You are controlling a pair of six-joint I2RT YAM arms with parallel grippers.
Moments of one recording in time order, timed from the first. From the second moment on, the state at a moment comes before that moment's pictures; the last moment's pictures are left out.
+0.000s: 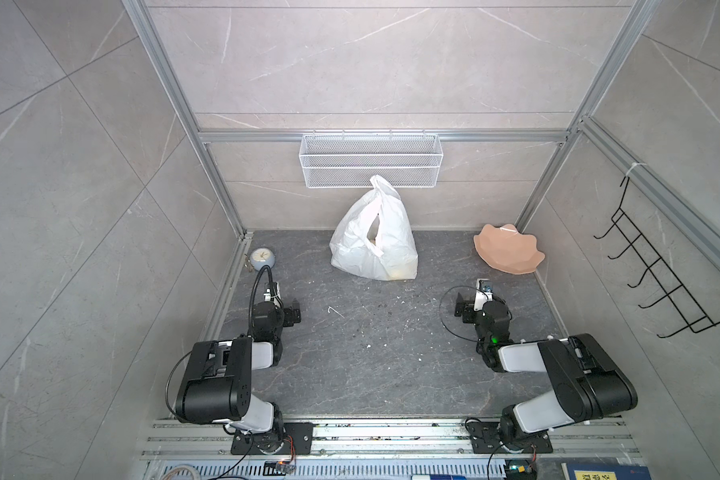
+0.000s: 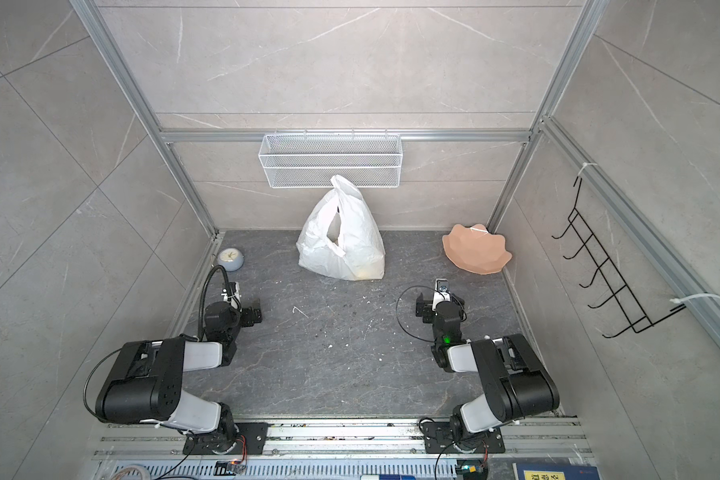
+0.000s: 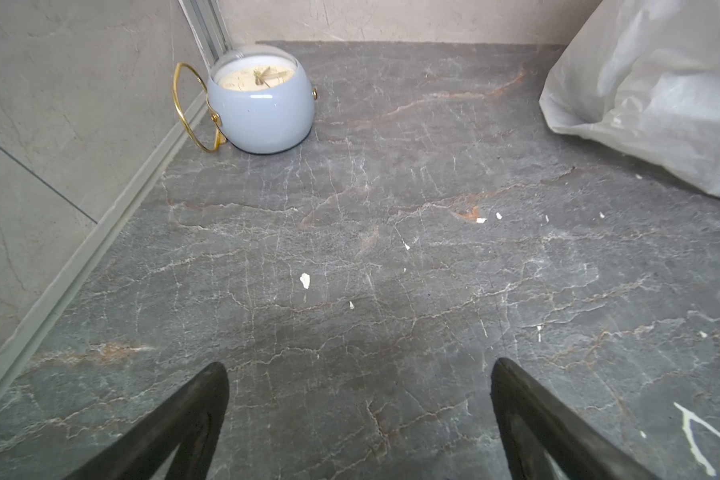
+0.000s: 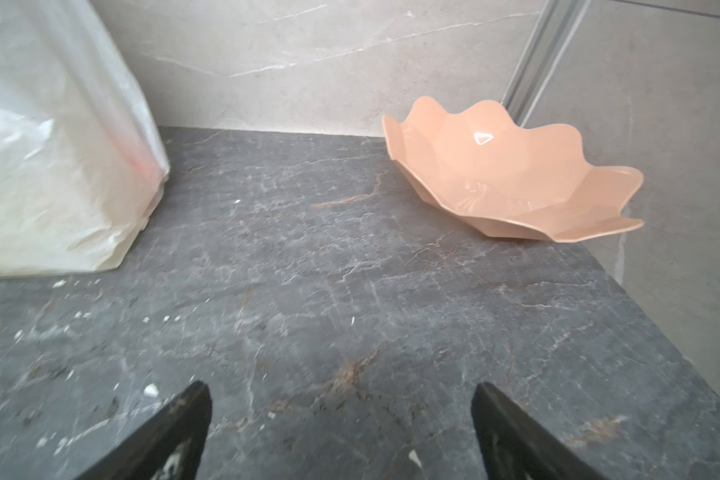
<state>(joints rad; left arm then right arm) 0.04 1.47 0.34 0.69 -0.04 0.02 0.18 1.51 0.29 0.90 0.26 -0.02</state>
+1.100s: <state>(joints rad) -0.27 1.05 1.01 -0.54 0.10 -0.52 0.37 0.32 0.64 -0.60 0.32 0.53</state>
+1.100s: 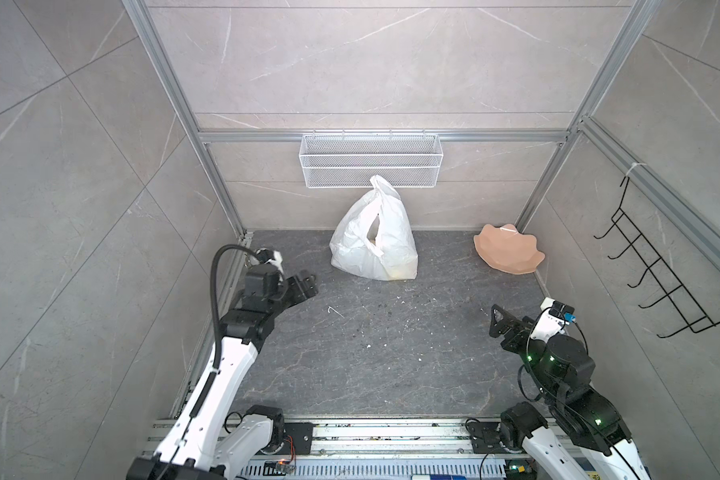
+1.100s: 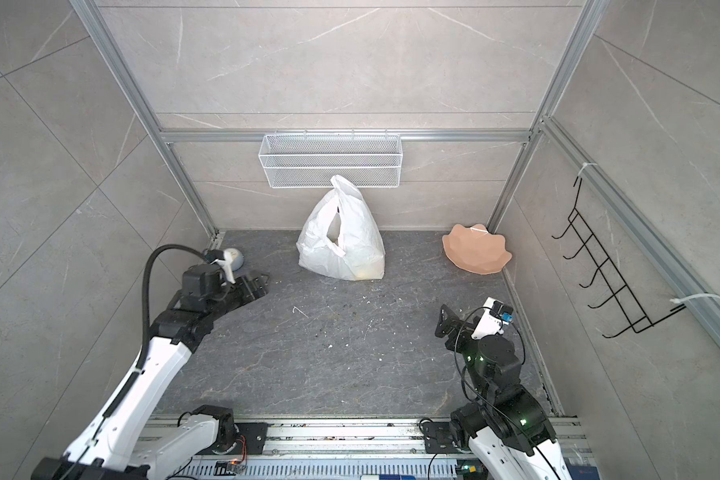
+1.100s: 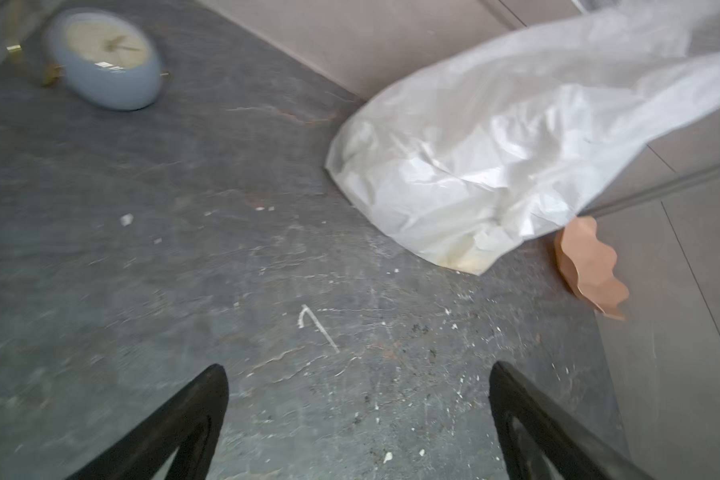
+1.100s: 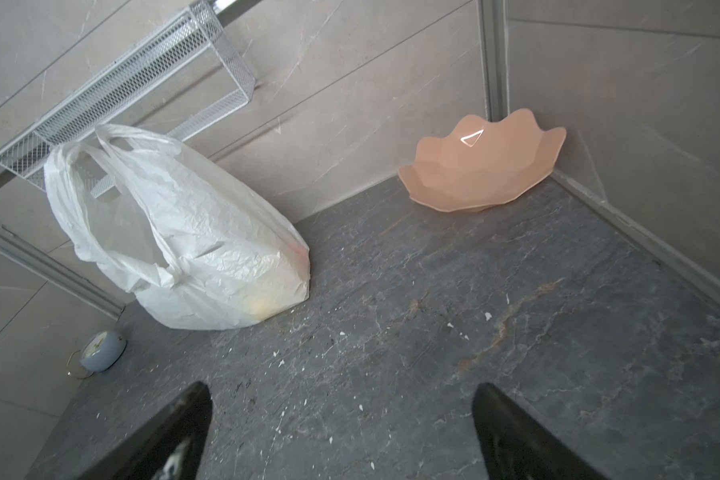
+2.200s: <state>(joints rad) -0.64 2.32 2.32 -0.39 -0.38 -0.23 0.37 0.26 0.59 -0.76 0.14 0.62</state>
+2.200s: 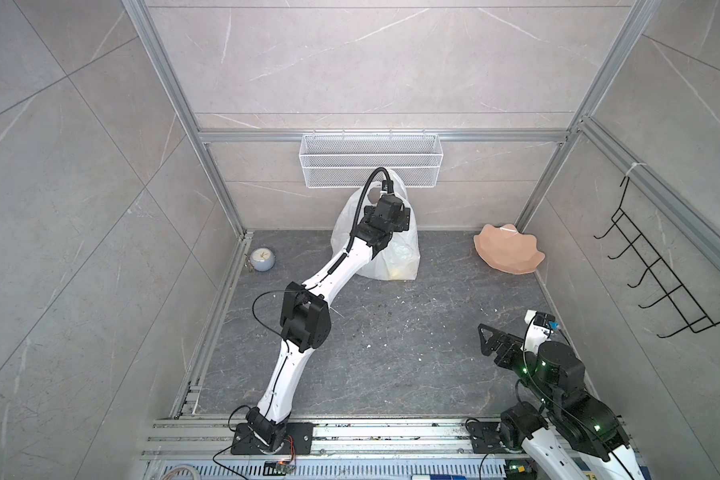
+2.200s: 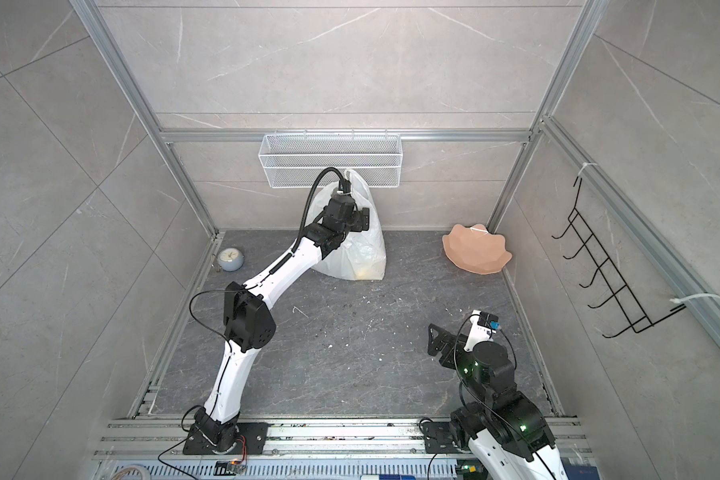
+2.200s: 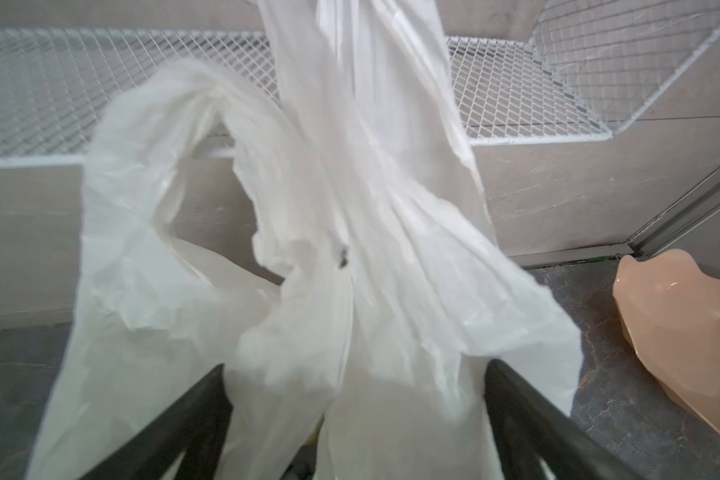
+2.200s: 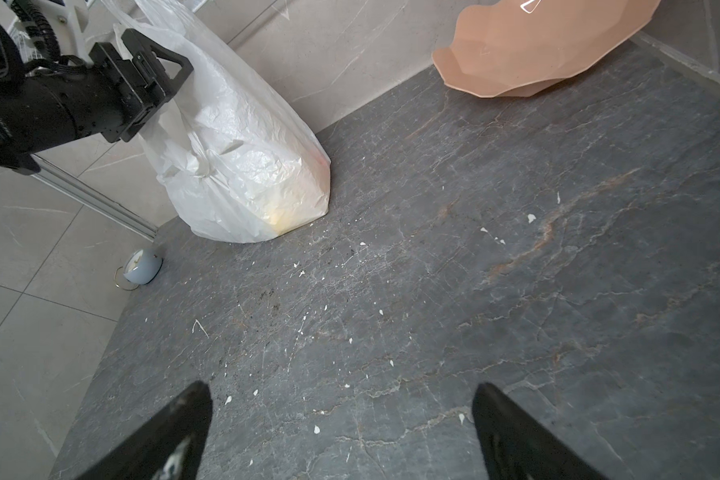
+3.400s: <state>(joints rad) -0.64 1.27 1.29 -0.26 -0.60 -0.23 0.42 0.77 0.59 -0.53 -0.13 0.66</state>
